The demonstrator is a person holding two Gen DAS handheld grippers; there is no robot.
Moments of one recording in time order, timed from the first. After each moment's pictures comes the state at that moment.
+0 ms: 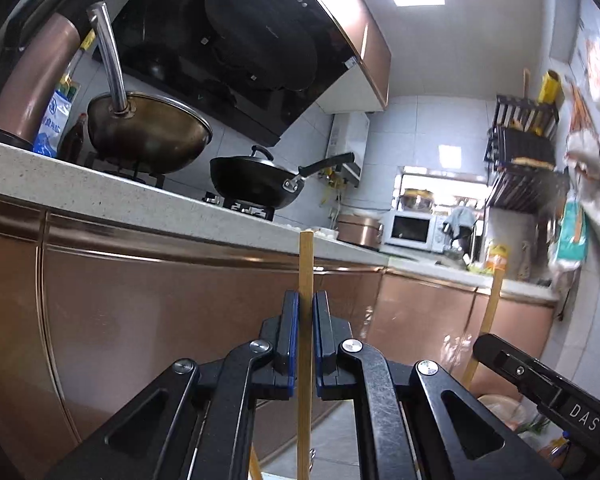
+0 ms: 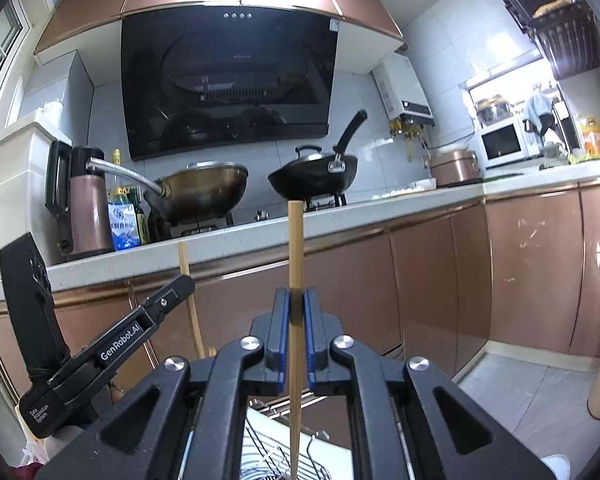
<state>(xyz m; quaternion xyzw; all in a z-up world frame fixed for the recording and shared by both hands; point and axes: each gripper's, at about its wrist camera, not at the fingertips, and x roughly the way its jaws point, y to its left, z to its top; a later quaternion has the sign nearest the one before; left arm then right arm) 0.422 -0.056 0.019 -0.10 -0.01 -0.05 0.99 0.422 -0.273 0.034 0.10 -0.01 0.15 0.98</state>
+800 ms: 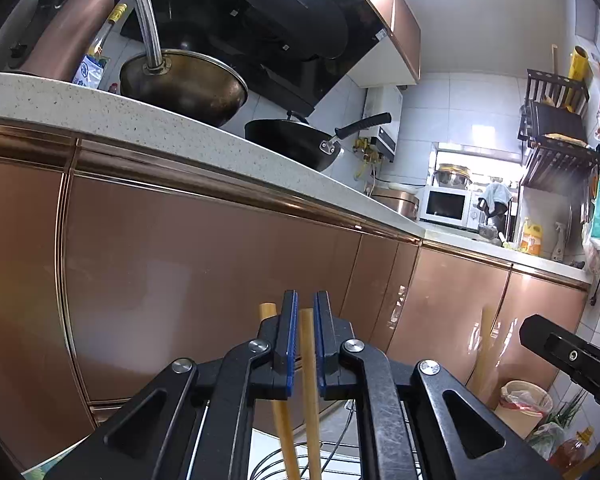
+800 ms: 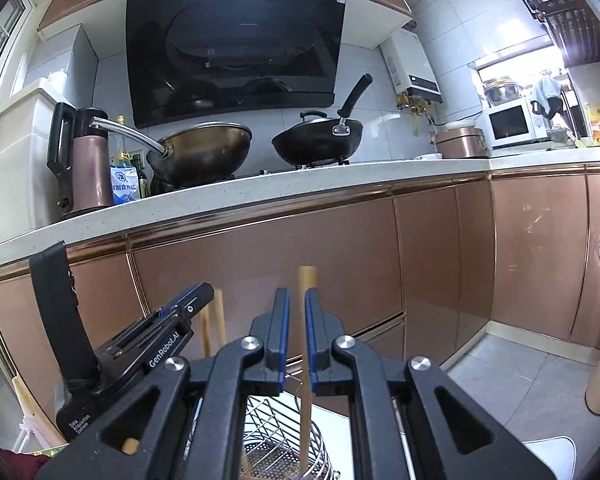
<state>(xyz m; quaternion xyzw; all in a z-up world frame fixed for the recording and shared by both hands) 0.440 -0.057 -0.030 -0.11 0.03 0.00 0.99 0.425 -0.270 0.008 0.09 0.04 0.16 0.98</state>
